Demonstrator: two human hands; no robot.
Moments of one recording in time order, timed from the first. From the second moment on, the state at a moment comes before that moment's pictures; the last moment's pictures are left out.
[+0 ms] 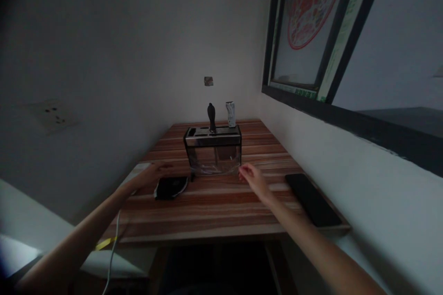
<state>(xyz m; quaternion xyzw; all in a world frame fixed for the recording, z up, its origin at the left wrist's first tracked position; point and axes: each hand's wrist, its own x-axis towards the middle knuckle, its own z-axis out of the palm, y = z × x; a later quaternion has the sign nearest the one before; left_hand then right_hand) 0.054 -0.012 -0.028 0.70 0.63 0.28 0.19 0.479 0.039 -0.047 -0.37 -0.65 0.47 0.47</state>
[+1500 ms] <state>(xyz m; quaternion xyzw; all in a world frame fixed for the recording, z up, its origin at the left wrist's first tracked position) 0.165 -0.041 -0.023 0.74 0.50 0.28 0.35 0.404 0.025 -0.050 -0.32 -0.76 0.45 0.34</state>
